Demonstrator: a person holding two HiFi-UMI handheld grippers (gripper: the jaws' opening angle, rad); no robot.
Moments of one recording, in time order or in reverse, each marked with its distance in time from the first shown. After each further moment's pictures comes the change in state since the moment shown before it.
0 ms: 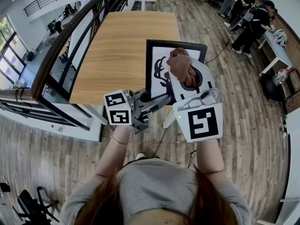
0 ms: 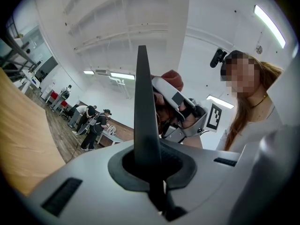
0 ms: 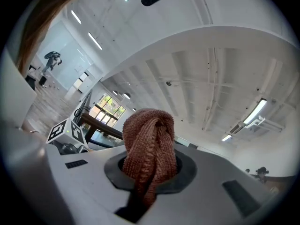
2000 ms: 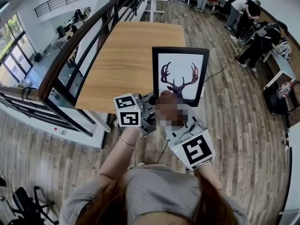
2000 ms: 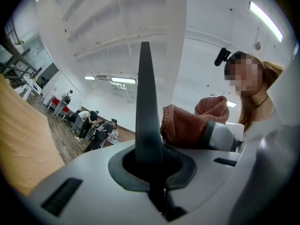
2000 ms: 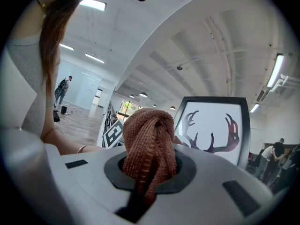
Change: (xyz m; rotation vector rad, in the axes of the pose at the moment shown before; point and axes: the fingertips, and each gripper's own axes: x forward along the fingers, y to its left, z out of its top) left arm 0.007 0.009 0.004 0.041 -0.042 0.031; right arm -0.044 0.109 -0.034 0.230 0.077 0.336
